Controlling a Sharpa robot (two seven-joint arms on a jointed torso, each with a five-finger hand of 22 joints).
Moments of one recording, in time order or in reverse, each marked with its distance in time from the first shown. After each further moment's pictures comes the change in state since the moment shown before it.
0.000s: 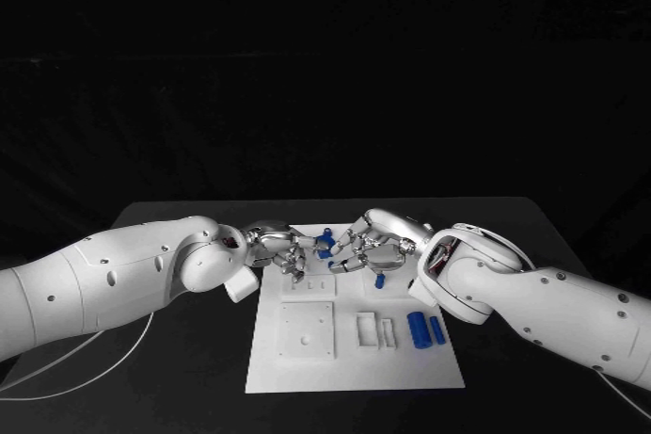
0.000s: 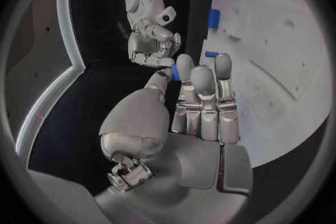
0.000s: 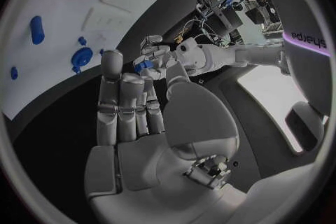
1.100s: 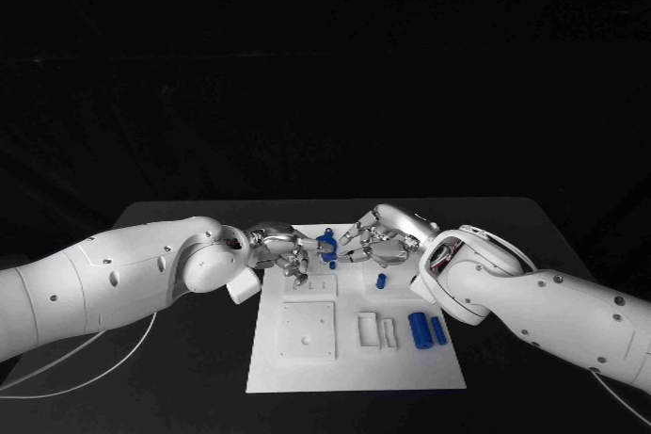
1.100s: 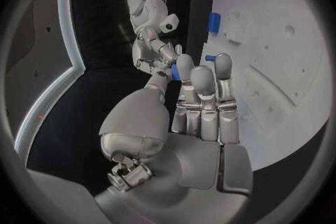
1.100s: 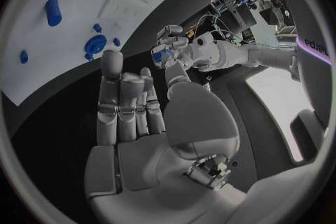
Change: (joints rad) left arm 0.000 0.000 0.000 0.011 -0.001 0.019 -0.004; left_hand 0.000 0.000 0.000 0.000 0.004 0.002 -0.002 -0.004 0.005 0.002 0.002 0.000 -0.004 0.000 0.002 0.000 0.000 0.000 0.000 0.000 0.000 0.000; right arm 0.000 0.011 -0.012 -0.027 -0.035 -0.109 -0.066; right_hand -0.009 -0.009 0.063 -0.012 -0.035 -0.015 0.015 0.000 -0.002 0.004 -0.004 0.000 -0.007 0.004 -0.004 0.000 0.002 0.000 0.000 0.000 0.000 -0.013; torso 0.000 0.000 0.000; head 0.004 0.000
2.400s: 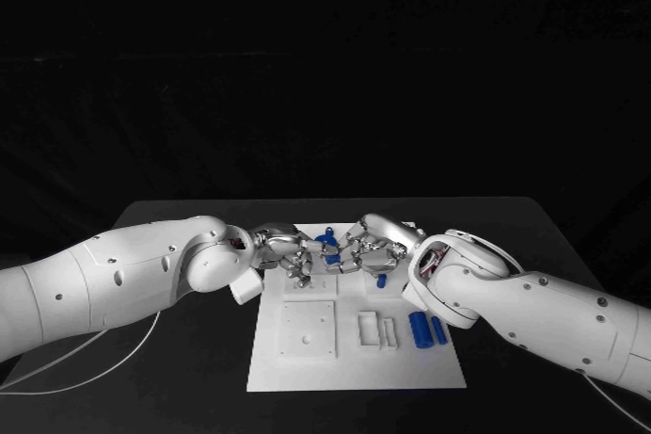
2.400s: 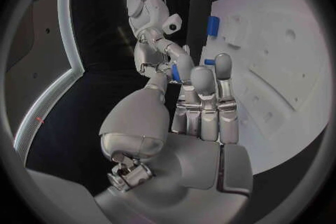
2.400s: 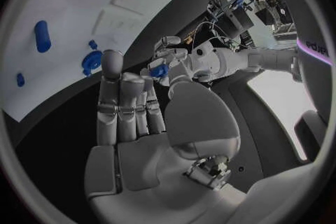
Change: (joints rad) left arm 0.000 0.010 0.000 0.003 -0.010 0.006 -0.012; left_hand 0.002 0.002 0.002 0.002 0.000 0.000 0.000 0.000 -0.002 0.000 0.000 0.000 -0.002 0.002 0.000 0.000 0.000 0.000 0.000 0.000 0.000 0.000; right arm 0.000 0.037 -0.018 -0.011 -0.002 0.064 -0.030; right_hand -0.005 -0.019 -0.051 0.087 0.005 -0.005 -0.002 0.000 0.001 -0.004 0.004 0.000 -0.003 0.000 0.000 -0.004 -0.004 0.000 0.000 0.000 -0.008 -0.008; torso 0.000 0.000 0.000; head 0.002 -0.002
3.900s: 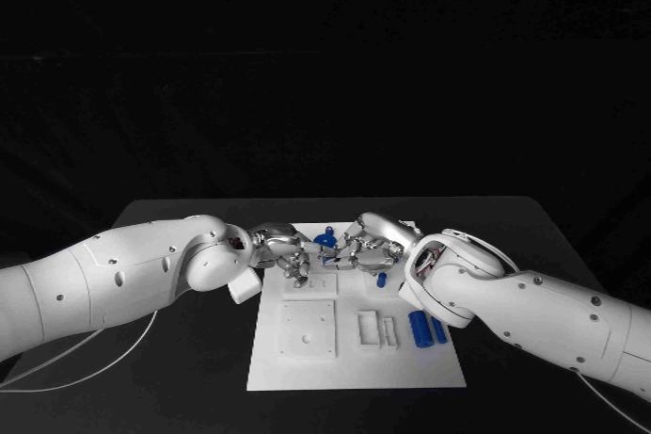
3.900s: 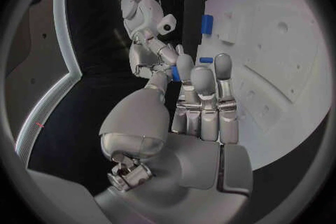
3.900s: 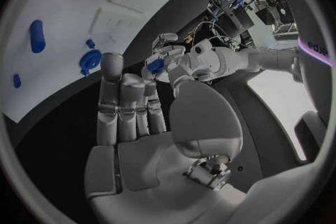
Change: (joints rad) left arm -0.001 0.003 -0.001 -0.011 -0.044 -0.003 -0.006; left_hand 0.000 0.000 0.000 0.000 0.000 0.000 0.000 0.001 0.003 0.000 0.000 0.000 -0.002 0.001 -0.001 0.000 0.000 0.000 0.000 0.000 0.000 0.000; right arm -0.002 0.014 0.000 -0.009 -0.005 -0.014 -0.002; right_hand -0.044 0.012 0.289 -0.034 -0.113 0.099 -0.040 -0.002 -0.003 0.068 -0.028 0.038 0.072 0.008 -0.007 0.026 0.024 0.000 0.000 -0.008 0.060 0.028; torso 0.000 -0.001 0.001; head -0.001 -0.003
